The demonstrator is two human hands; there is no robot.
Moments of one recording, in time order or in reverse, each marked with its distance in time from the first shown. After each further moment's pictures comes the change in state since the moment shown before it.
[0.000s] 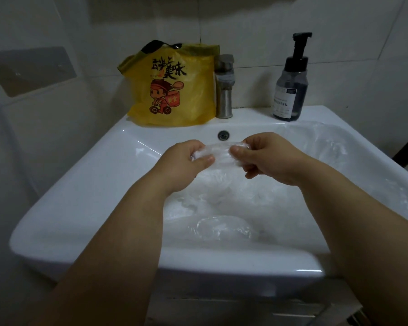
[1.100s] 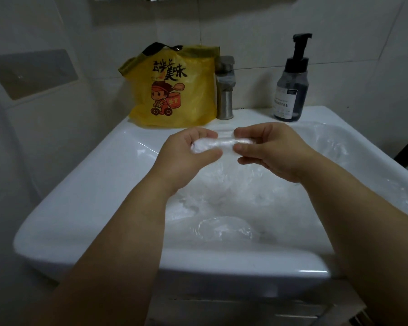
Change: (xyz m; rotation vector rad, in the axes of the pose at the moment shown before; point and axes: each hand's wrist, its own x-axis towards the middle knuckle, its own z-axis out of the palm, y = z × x) left_hand -0.005 0.015 -0.001 -0.295 0.146 0.087; right_hand -0.005 -0.010 -0.004 0.335 0.031 -0.036
